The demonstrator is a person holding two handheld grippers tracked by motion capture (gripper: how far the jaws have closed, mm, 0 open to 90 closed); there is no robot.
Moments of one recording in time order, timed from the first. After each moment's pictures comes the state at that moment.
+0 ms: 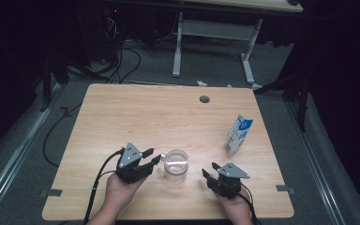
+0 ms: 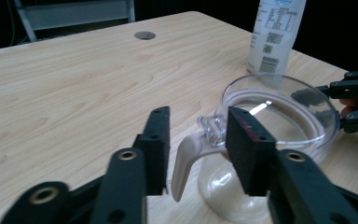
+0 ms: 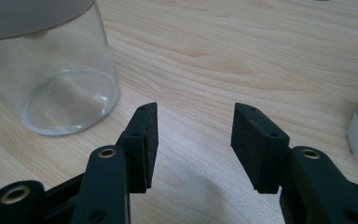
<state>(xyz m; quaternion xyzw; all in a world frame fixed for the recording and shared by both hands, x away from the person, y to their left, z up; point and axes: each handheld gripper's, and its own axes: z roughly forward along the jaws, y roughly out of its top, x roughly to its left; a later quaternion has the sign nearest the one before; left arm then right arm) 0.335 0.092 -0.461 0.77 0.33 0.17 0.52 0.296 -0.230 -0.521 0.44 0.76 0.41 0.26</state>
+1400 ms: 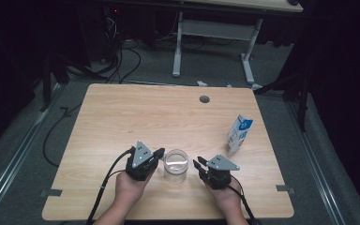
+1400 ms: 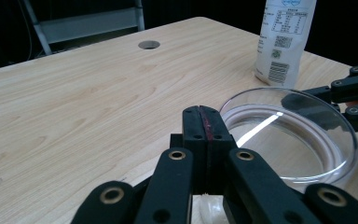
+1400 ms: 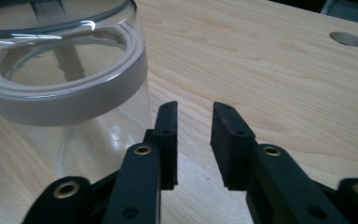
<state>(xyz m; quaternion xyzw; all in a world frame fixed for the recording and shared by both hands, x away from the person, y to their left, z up) 0.337 0.068 -0.465 0.77 0.33 0.21 0.51 0.313 -0.200 -0.500 0.40 0.77 0.43 0.25</state>
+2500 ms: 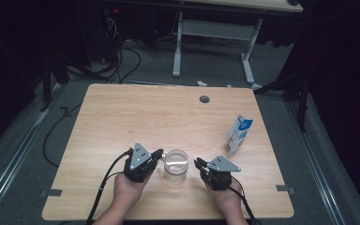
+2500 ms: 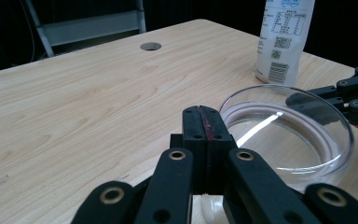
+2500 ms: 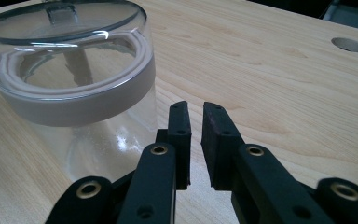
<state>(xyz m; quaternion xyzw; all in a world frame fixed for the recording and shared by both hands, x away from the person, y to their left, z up) 0.333 0.073 -0.466 0.76 0.33 0.21 0.52 0.310 -0.201 -0.499 0.39 0.77 0.44 0.25</state>
